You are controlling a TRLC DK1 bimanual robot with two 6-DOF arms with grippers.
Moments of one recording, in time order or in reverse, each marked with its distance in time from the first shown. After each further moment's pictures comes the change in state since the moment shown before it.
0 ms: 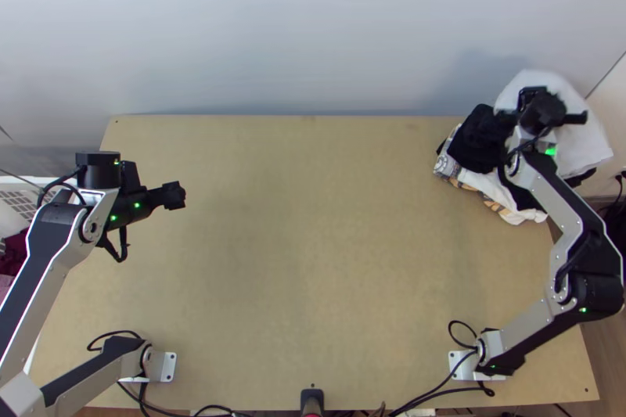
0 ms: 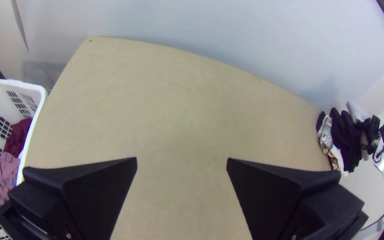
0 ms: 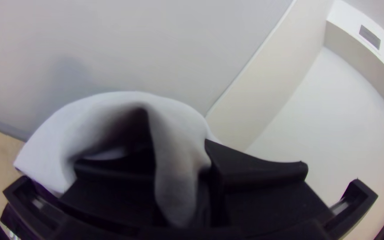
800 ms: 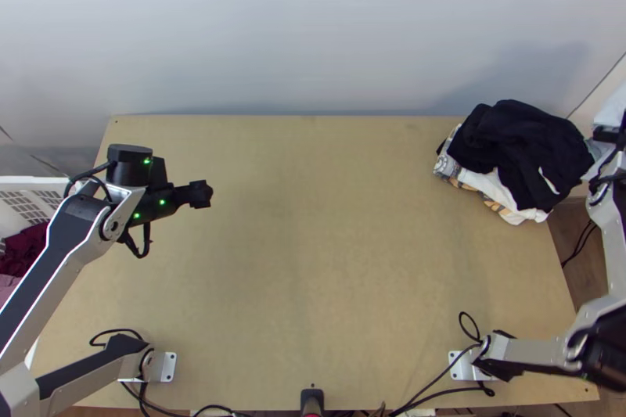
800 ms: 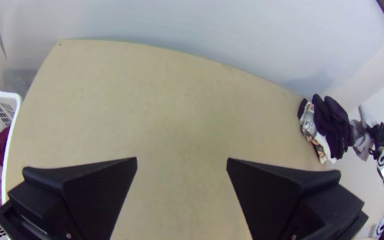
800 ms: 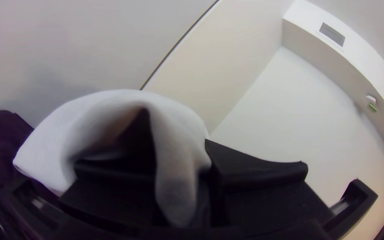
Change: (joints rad) left arm -0.173 0.052 0.051 0.020 0.001 -0.087; right arm -0.357 -0.315 -0.083 -0.064 -0.216 -0.130
